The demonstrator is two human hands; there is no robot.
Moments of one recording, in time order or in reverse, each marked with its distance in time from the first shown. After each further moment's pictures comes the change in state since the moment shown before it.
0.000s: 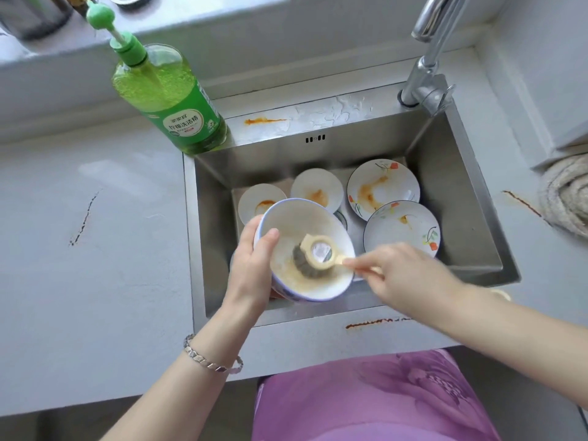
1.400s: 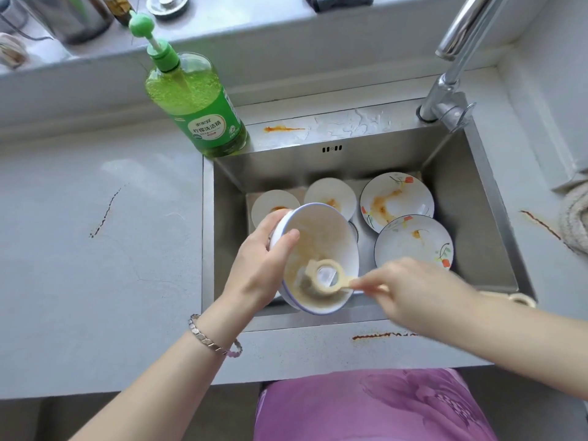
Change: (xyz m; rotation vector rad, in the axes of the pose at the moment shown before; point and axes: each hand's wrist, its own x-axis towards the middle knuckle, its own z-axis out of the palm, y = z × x) left_hand 0.010 0.006 -0.015 0.254 -0.074 0.176; right_hand -0.006 -0.014 -0.013 -0.144 -0.143 -0.111
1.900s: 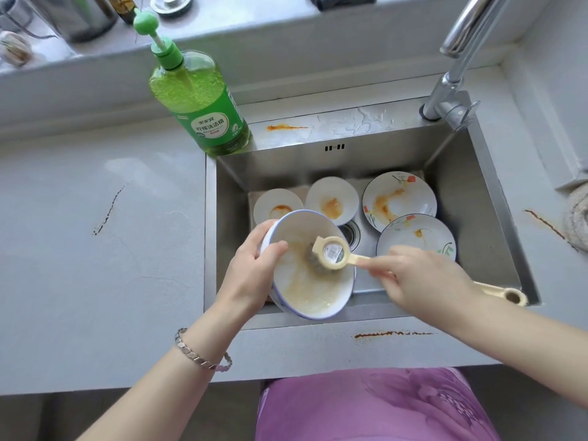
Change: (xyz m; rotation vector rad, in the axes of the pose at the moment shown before) left_hand -0.009 -0.011 -0.009 -0.100 0.022 -0.116; right_hand 0.009 0.023 0.017 -0.143 0.223 -0.032
